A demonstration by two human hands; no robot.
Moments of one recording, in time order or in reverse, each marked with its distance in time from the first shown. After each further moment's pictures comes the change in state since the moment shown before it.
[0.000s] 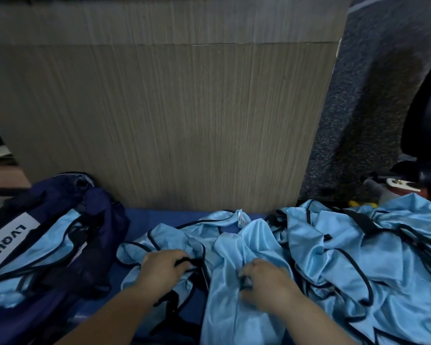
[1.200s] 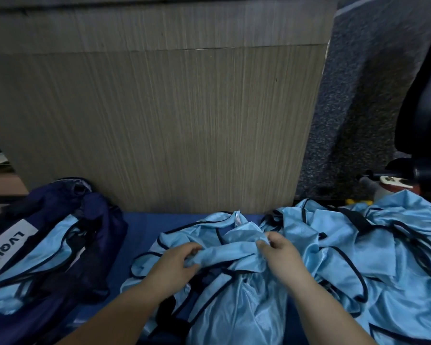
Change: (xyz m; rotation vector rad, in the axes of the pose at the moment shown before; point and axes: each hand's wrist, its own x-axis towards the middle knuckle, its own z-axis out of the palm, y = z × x) left_hand -0.008 0.034 -0.009 -0.296 -0.073 0.148; right_hand 0.003 0.025 -0.014 1.099 0.401 0.189
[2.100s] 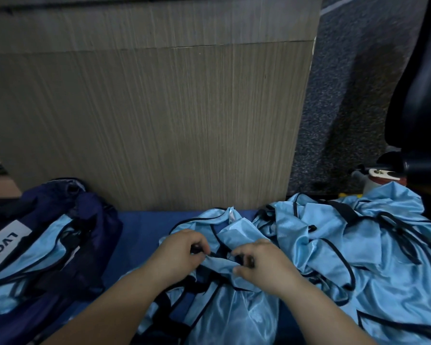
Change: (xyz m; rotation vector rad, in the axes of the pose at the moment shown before) left_hand -0.004 0.045 -0.015 0.086 0.012 0.147; right_hand -0.013 0.003 -0.002 -0.702 -0.231 -0.417
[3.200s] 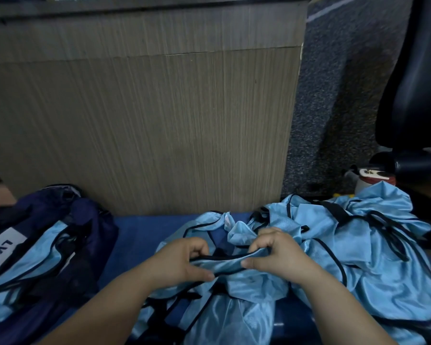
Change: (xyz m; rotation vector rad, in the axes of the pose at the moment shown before) left_hand -0.005 0.012 -0.009 -0.291 -0.301 0.007; right_hand -0.008 0.017 -0.038 0.302 0.094 -0.049
